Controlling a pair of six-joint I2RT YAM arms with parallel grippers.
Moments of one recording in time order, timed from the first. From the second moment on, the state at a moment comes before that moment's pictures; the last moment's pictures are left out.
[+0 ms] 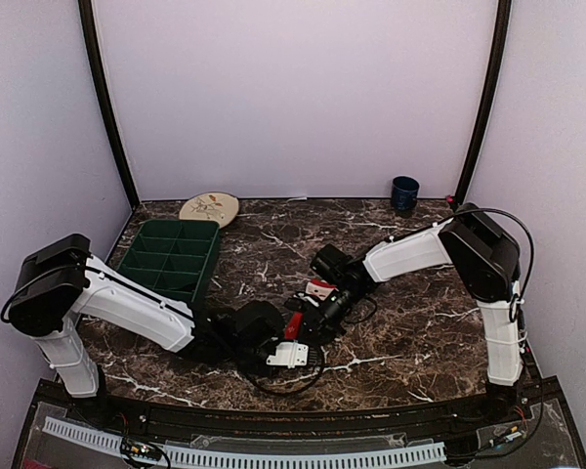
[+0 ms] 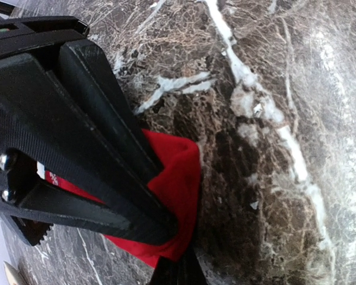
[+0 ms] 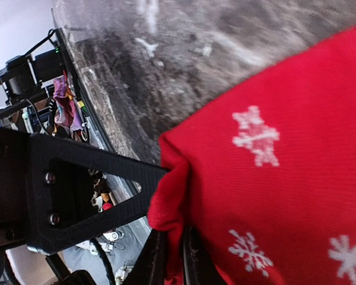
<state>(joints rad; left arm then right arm) -1.19 1.75 0.82 0.03 -0.21 0.69 0.83 2.13 1.32 -0.51 -0.97 0.46</state>
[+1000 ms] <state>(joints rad) -1.04 1.88 1.19 -0.53 0.24 0.56 0.82 1.95 1.12 -0.36 -0.76 0.48</state>
